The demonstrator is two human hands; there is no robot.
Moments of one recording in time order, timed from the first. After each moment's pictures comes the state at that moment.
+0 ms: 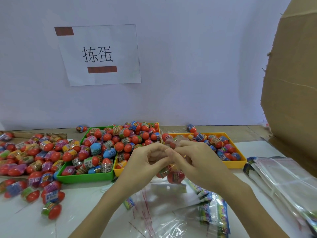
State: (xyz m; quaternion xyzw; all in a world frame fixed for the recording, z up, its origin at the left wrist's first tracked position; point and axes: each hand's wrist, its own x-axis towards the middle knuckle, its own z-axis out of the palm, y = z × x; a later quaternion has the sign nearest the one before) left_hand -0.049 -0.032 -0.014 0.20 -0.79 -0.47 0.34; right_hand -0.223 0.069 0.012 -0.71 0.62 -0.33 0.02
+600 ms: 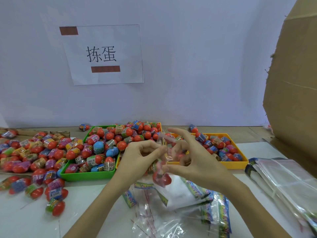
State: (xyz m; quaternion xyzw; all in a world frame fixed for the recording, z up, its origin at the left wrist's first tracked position) left_hand -0.041 -0.045 -0.010 0.26 -0.74 -0.49 0.37; right_hand -0.221 0.067 0.008 -0.65 0.56 -0.45 0.27
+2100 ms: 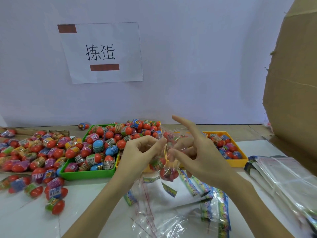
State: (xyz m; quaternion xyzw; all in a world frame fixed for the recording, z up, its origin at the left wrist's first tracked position) left_hand -0.043 -0.039 -0.006 0.25 -0.70 -0.53 0.40; right_hand -0.222 0.067 0.013 -0.68 0.53 -0.49 0.16
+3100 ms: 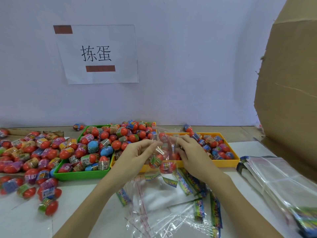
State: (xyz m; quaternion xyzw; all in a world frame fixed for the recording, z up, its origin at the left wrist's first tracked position) left_hand -0.043 -0.047 -0.013 0.26 -0.75 -0.52 0.31; right_hand -0.261 0.032 -0.032 -0.67 0.69 -0.28 0.01
